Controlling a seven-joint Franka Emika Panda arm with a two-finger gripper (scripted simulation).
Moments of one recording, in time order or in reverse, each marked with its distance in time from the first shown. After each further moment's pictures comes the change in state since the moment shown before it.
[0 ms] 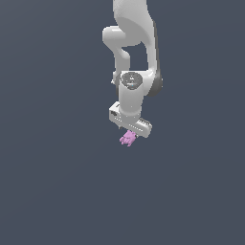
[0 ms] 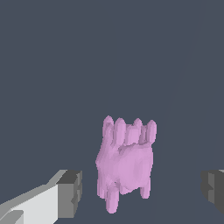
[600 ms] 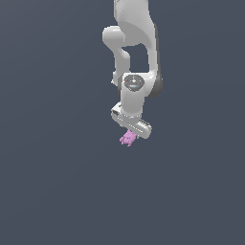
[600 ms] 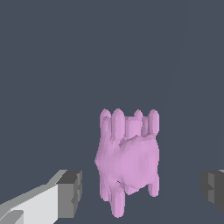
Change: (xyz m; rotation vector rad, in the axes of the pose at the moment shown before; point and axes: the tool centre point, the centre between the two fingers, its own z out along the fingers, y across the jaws) arm -0.011 -0.001 0.014 0.000 0.004 0.097
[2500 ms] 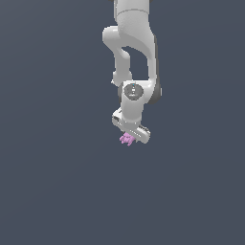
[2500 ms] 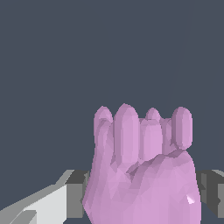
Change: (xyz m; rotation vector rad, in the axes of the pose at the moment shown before) arm 0.003 -0.004 0.033 0.001 0.001 0.004
